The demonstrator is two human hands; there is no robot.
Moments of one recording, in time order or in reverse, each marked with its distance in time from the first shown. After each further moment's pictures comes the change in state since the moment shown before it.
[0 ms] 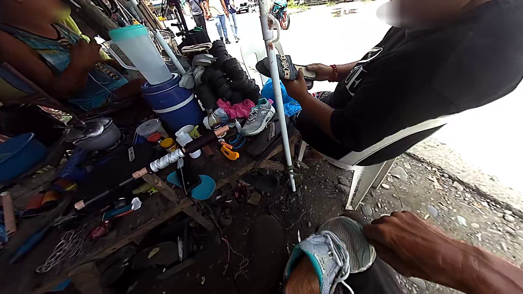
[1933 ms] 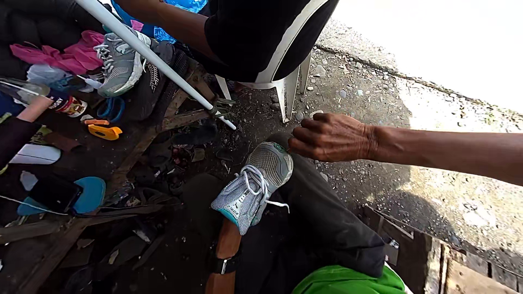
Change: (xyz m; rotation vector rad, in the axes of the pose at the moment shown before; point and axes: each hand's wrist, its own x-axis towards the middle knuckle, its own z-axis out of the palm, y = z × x) left_hand -0.020 0.033 -0.059 -0.623 -0.001 -0.574; right_hand -0.020 0.040 0.051 -0.187 0.517 -0.262
